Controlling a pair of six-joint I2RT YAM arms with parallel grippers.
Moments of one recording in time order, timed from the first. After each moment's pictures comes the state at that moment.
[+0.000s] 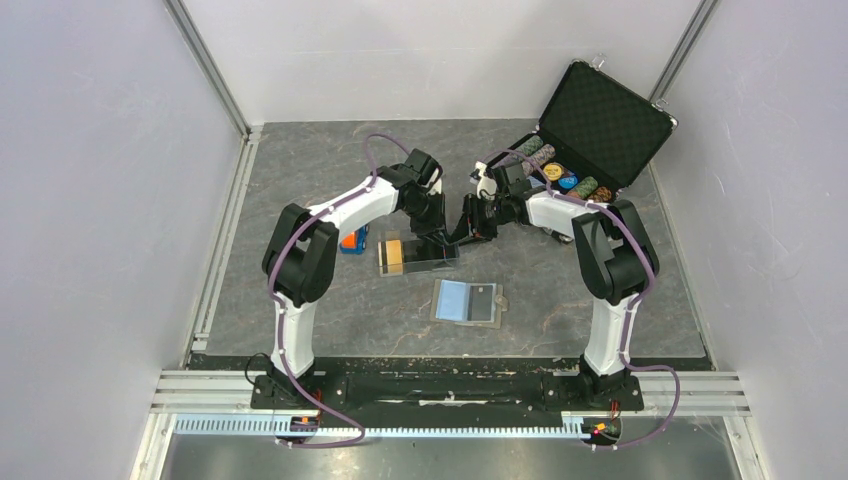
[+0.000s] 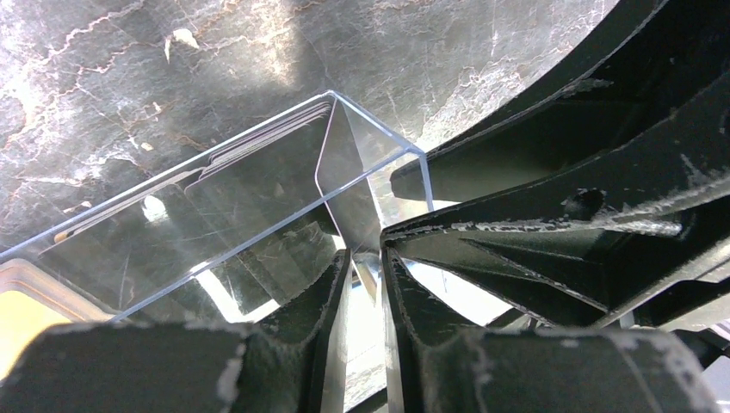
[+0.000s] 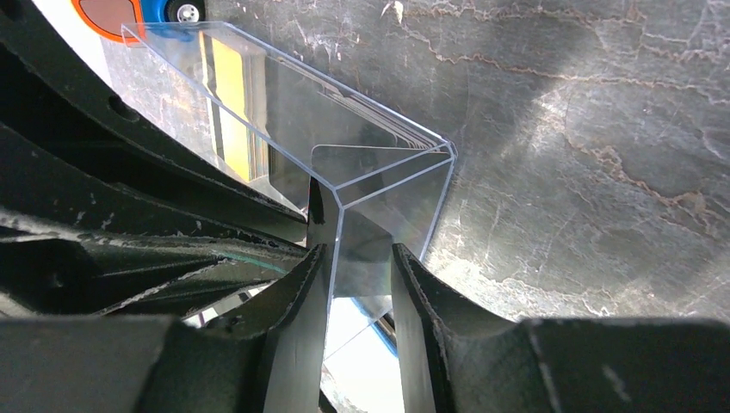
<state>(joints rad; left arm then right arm) -0.58 2.04 1.58 -0.67 0.34 -0.52 0.38 1.97 1.23 -0.25 -0.70 0.42</state>
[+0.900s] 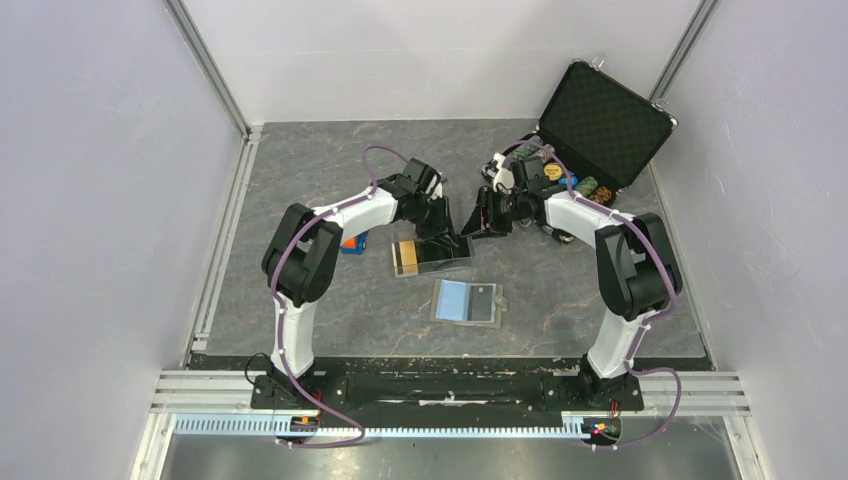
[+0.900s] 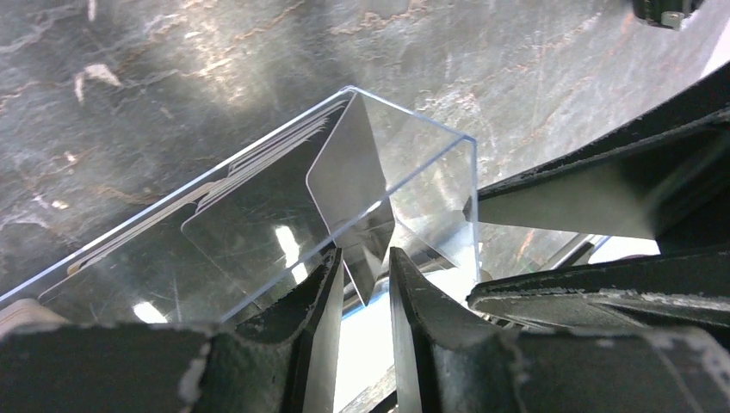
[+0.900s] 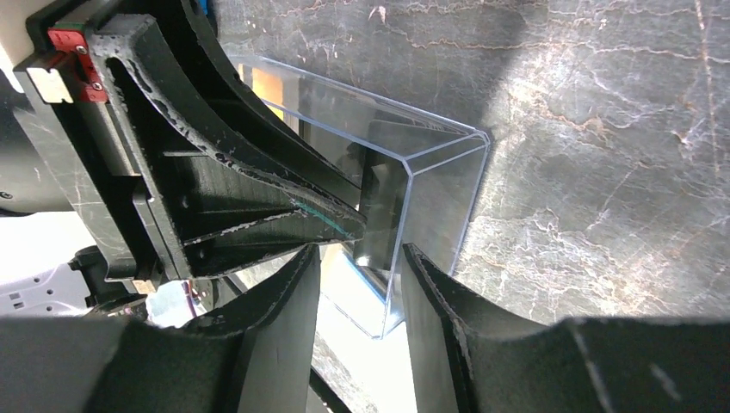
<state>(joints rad) -0.58 2.04 1.46 -0.45 0.43 -0.62 0.32 1.83 1.18 -0.29 -0.65 0.41</state>
